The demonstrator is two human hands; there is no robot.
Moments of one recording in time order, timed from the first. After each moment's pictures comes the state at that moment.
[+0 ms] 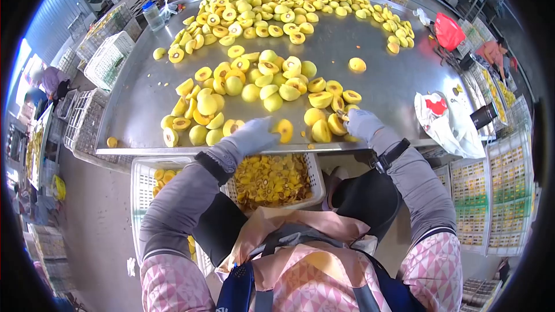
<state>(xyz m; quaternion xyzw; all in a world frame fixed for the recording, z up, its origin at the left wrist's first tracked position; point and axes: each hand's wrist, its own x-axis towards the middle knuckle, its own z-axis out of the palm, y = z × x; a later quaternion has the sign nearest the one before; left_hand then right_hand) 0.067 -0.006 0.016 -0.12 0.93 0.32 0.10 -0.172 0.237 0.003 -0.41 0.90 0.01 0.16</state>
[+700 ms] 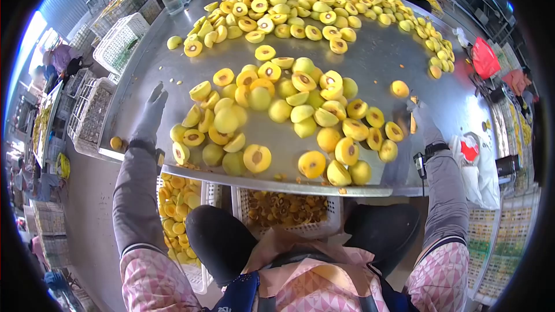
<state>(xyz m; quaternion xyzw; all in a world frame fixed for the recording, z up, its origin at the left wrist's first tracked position) 0.214 -0.348 -0.045 -0.41 0.72 0.48 -0.29 -0.433 0.239 -0.095 -0.20 0.89 -0.38 0.14</state>
